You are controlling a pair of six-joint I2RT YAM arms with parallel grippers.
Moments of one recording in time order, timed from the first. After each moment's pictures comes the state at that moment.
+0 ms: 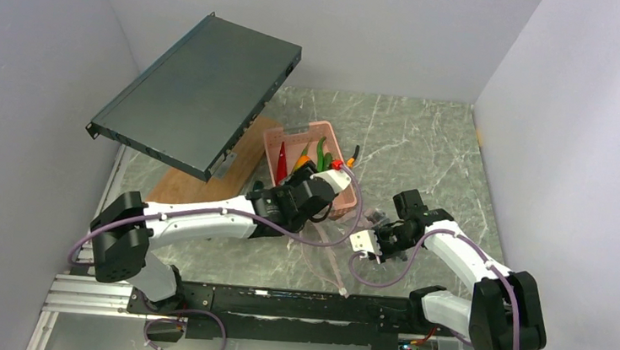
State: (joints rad) left arm -1.14 1.51 1.09 -0.21 -0.75 0.08; right arm 0.28 1.16 0.55 -0.78 -0.64 -1.63
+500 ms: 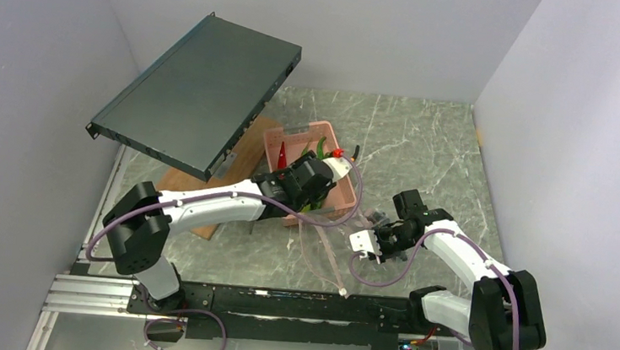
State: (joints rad) left arm -1.02 1.60 1.16 -0.25 -0.56 0.16; right arm 0.28 1.17 0.55 -0.78 -0.64 -1.64
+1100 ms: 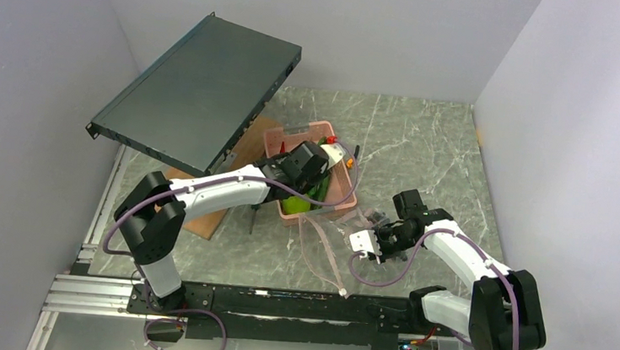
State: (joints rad) left arm -0.90 1.69 1.23 -0.30 -0.46 0.17; right arm 0.28 1.17 0.55 -0.78 -0.64 -1.64
